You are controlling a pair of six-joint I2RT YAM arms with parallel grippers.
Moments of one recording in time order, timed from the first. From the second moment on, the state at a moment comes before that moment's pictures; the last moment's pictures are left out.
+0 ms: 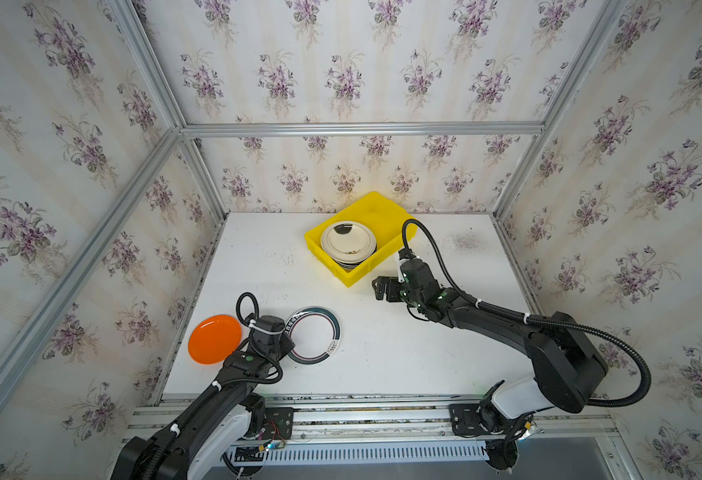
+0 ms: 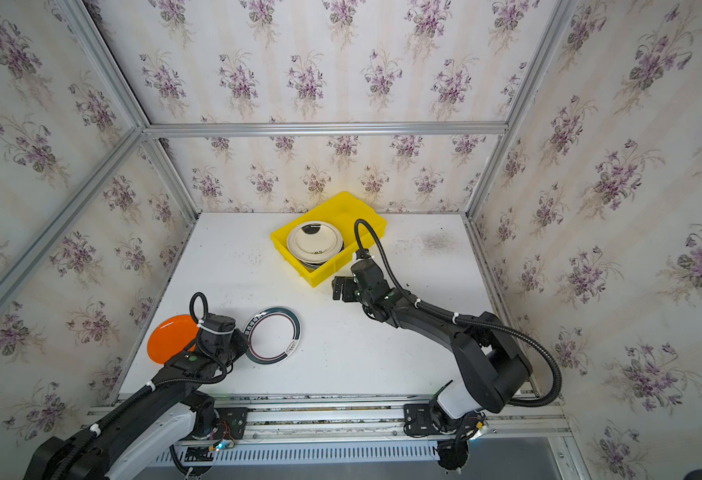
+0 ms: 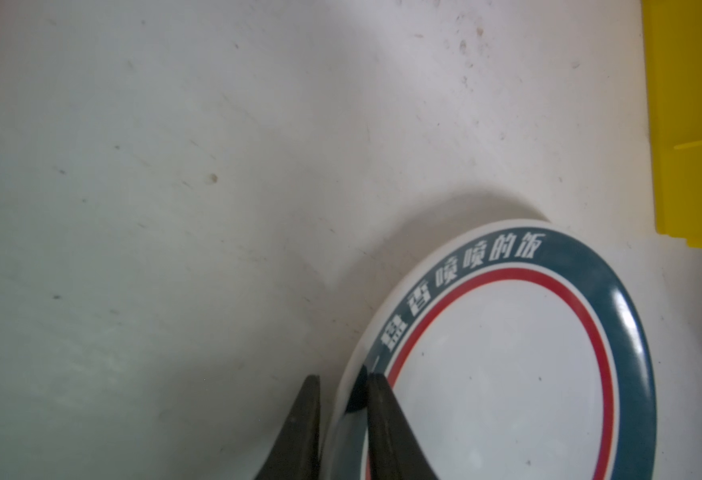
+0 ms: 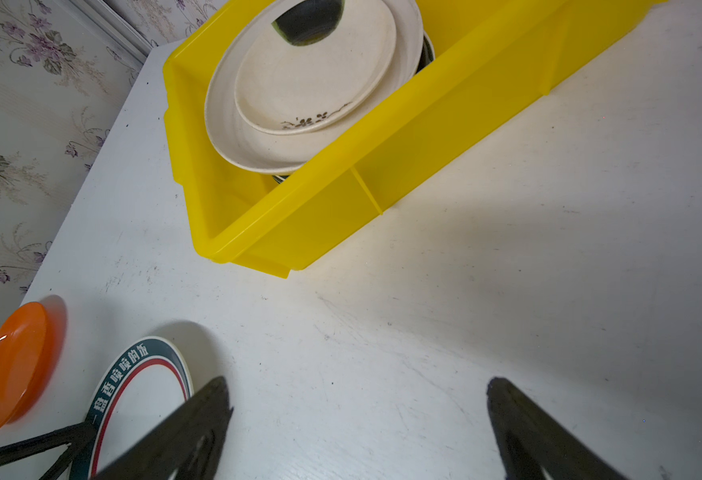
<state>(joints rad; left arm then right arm) -0.30 0.84 0.23 -0.36 -0.12 -0.94 0.63 1.50 0.86 -0.03 0.06 0.54</state>
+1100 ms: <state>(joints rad) -0.30 0.81 0.33 -0.33 0.00 -0.89 0.63 1.45 0.85 -0.07 0.07 0.54</state>
